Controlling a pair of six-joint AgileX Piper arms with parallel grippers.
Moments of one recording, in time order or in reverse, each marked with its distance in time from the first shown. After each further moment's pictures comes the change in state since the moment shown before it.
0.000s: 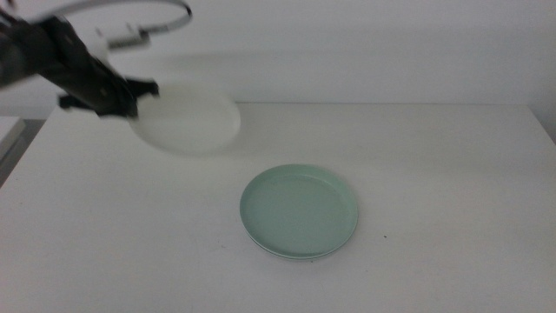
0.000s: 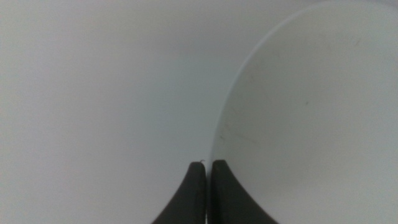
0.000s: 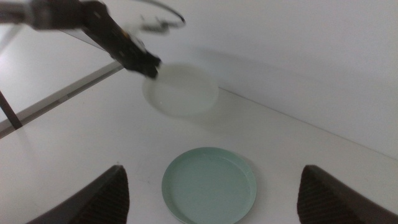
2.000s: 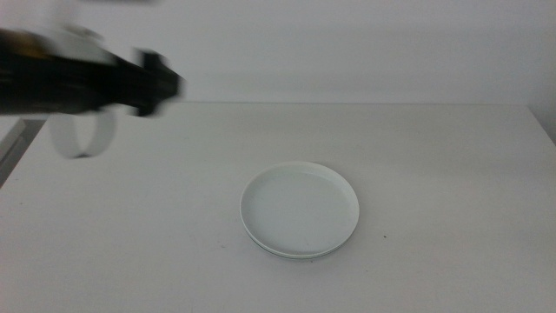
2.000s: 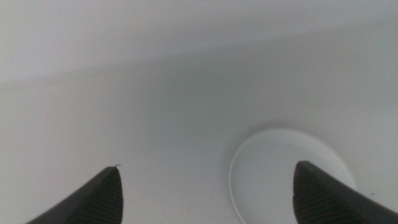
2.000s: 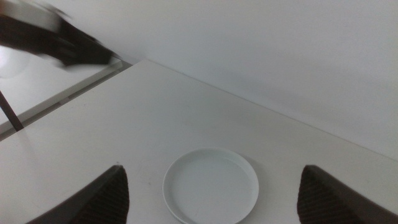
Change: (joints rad) left arm -0.323 -0.867 0.561 0.077 -0.095 -0.030; right arm 0.000 0.000 0.000 0.004 -0.004 0.000
